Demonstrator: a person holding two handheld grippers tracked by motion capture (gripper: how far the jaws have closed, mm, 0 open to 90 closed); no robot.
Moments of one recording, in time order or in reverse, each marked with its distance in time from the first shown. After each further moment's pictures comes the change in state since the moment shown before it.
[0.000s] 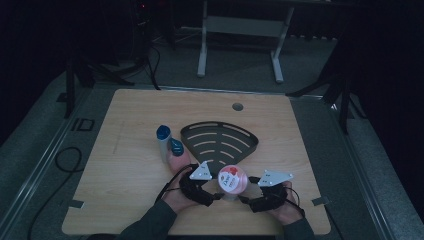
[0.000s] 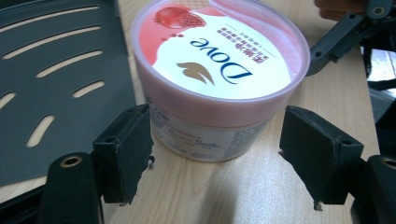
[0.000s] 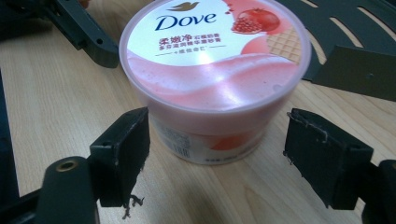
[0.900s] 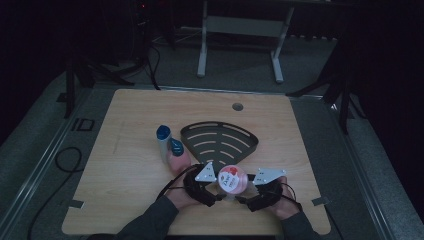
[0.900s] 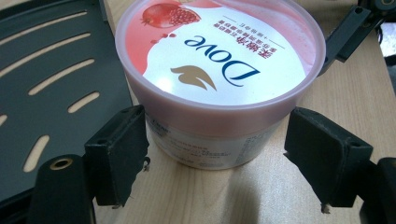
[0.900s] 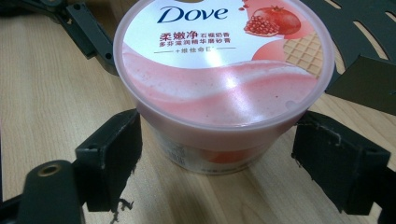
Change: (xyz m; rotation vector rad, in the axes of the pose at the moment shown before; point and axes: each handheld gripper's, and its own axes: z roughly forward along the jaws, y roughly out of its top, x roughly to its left) left arm 0.002 0.004 0.012 0.043 0.011 0.103; right arm -0.007 0.006 0.013 0.040 0.046 -0.078
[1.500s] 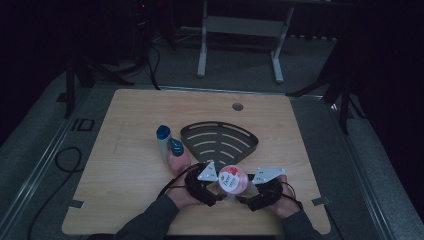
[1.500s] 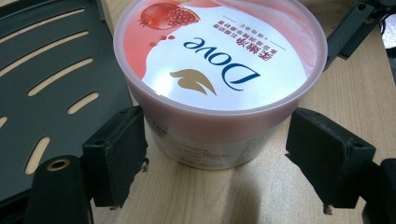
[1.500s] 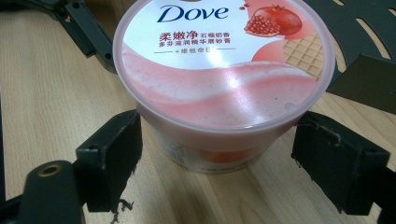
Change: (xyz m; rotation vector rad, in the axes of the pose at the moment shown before) left arm 0.001 0.004 0.000 0.028 -0.007 0.000; right arm -0.001 0.003 -0.001 0.023 0.007 -0.003
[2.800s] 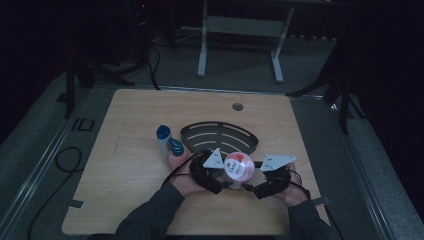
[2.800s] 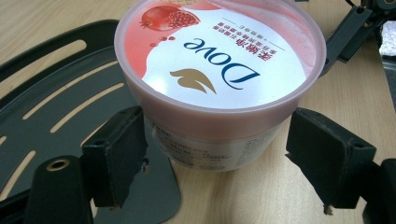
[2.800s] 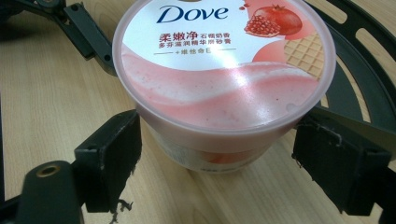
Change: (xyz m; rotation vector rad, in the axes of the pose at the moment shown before) left arm 0.014 0.043 -0.014 -0.022 0.044 0.047; right arm -0.023 0.026 -0.029 -0.039 -0.030 -0.024
